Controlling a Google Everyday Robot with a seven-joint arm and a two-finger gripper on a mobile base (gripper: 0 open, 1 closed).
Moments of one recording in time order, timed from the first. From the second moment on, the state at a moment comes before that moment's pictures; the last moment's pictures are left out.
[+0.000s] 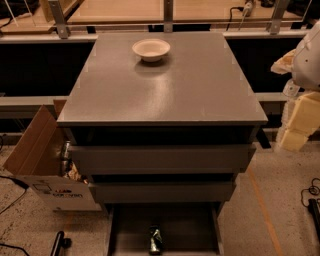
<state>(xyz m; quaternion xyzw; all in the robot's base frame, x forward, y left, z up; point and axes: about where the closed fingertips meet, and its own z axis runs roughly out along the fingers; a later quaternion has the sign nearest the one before) 0.438 -0.217 0.976 -0.60 0.78 -0.03 0.16</state>
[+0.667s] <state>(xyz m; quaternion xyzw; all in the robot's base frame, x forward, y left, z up) 0.446 -0.231 0.933 -0.59 0.80 -0.02 0.13</state>
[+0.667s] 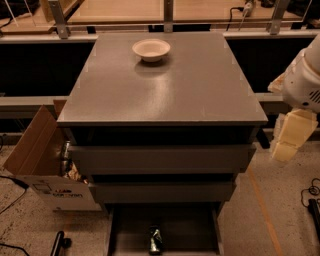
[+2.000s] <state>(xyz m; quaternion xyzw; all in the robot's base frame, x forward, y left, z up) 0.423 -0.255 0.764 -0.64 0.75 0.11 0.11</state>
